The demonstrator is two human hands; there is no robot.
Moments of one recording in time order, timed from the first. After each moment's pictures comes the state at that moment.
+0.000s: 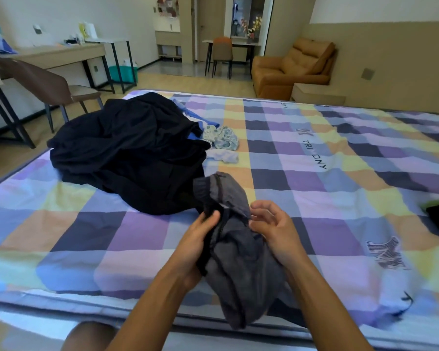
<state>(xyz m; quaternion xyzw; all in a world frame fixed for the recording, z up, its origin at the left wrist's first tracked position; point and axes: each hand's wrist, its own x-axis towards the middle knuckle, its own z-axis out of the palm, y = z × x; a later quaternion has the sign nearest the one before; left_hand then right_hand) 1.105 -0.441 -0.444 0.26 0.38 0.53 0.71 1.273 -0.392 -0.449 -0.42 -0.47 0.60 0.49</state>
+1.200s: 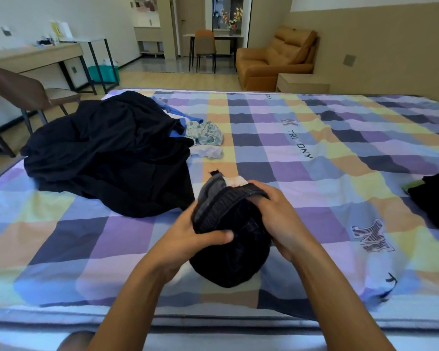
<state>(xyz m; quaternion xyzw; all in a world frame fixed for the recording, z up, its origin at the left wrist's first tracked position) 1.103 -0.440 -0.415 0.53 0.44 0.42 0.58 1.286 -0.405 -0.389 -0.46 -0.58 0.52 0.42</state>
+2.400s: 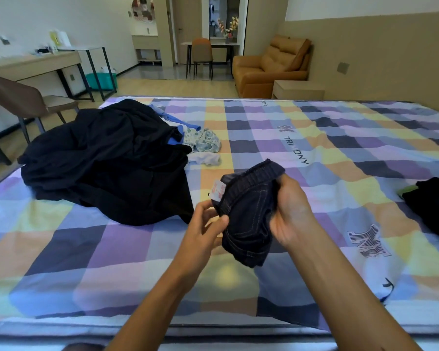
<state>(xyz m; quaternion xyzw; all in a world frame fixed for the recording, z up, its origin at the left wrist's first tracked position) 1.128 -0.420 -0.453 0.50 0.44 0.53 0.54 1.284 -0.374 -0.377 -0.39 -0.22 0.71 0.55</state>
